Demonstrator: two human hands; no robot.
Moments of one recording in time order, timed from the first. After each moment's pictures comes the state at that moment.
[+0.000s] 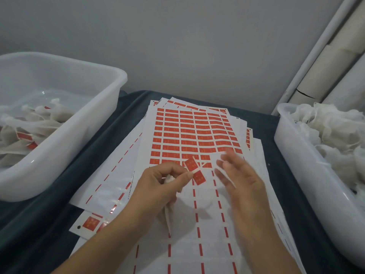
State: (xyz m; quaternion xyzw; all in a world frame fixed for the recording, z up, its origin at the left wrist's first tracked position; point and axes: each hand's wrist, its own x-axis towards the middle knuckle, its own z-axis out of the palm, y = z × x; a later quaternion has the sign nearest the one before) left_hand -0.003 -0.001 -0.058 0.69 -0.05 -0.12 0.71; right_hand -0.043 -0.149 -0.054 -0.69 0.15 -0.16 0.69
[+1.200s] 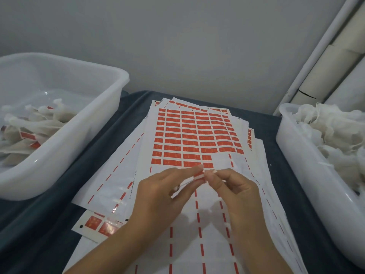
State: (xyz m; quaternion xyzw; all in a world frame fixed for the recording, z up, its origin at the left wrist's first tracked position) left_hand -0.011 -0.003 -0.066 0.80 -0.31 0.22 0.46; right_hand -0.046 -0.137 -0.054 -0.76 0.09 -0.18 0.61
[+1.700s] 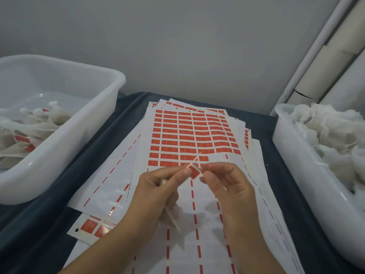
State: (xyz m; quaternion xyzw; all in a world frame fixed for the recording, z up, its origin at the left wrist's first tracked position) left_hand -0.014 -0.005 -0.051 0.64 -0.05 -0.09 0.76; right_hand -0.049 -0.132 -0.050 -0.71 0.07 -0.19 0.67
